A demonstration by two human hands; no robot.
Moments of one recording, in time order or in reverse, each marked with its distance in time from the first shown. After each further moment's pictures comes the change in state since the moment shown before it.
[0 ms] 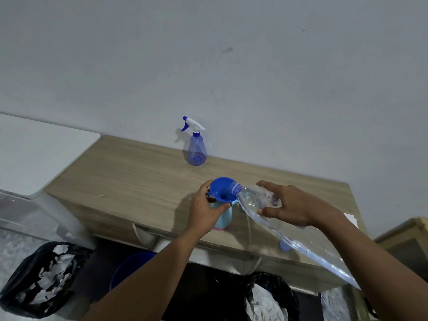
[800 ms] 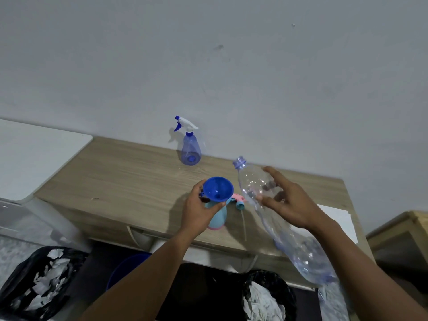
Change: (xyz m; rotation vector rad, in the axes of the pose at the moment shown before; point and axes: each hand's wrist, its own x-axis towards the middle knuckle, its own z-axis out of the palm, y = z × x) left_hand 0.000 -0.001 0.000 0.017 0.006 0.003; right_hand -0.002 0.026 0.023 0.405 0.349 -0.098
